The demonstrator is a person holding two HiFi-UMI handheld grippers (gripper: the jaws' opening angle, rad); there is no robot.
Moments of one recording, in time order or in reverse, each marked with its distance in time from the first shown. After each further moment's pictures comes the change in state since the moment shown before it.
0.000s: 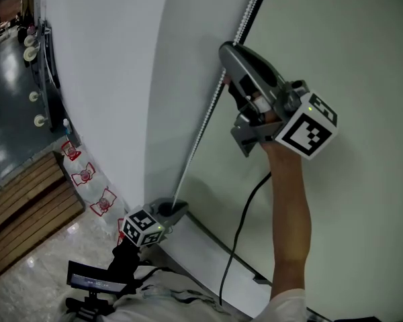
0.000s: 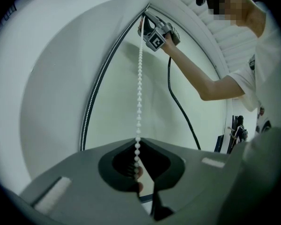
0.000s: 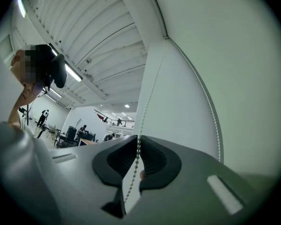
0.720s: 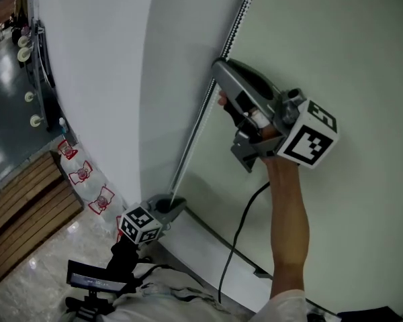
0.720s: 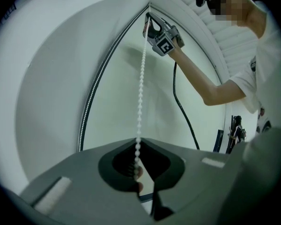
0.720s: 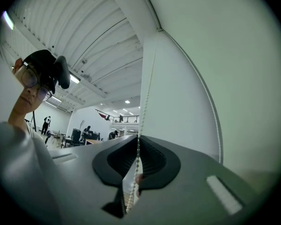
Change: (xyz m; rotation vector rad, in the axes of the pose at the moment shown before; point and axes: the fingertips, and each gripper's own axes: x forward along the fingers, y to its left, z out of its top) left arm 0.005 -0.004 0.018 -0.011 0.002 -0.007; right arm -0.013 0.010 -0.006 0.099 0.081 0.030
